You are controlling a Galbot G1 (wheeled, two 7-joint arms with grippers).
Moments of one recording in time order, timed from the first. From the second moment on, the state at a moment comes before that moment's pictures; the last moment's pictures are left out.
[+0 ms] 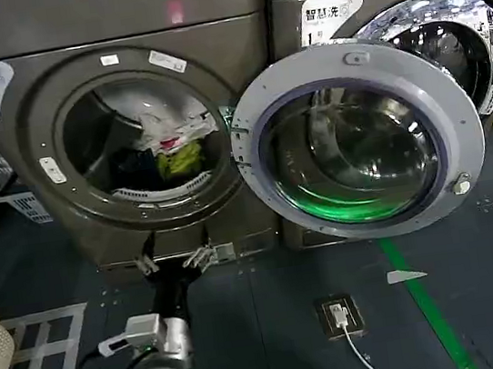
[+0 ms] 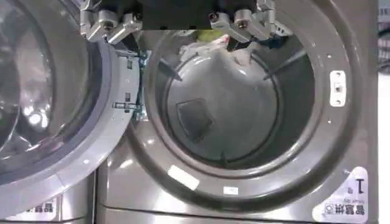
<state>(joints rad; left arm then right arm) 1.30 -1.39 -0.26 -2.28 -0.09 0.41 -0.34 -1.91 0.83 2.45 1.77 0.83 -0.19 -0.02</state>
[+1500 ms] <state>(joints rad) 1.28 -1.39 -0.32 -2.26 -0.10 0.41 -0.34 -1.88 0.83 2.42 1.78 0.84 -0.19 -0.03</state>
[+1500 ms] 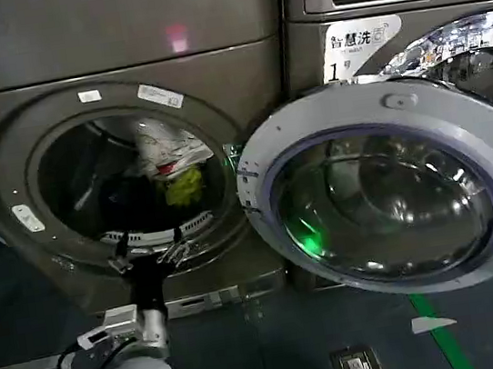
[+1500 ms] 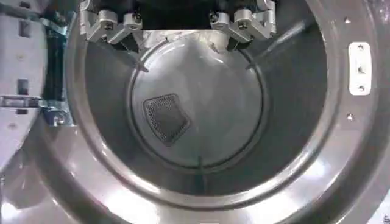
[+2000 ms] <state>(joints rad) 1.27 -1.39 -0.31 -2.25 -0.10 0.41 -0.34 -1.88 0.82 2.42 1.78 0.84 -0.19 -0.04</state>
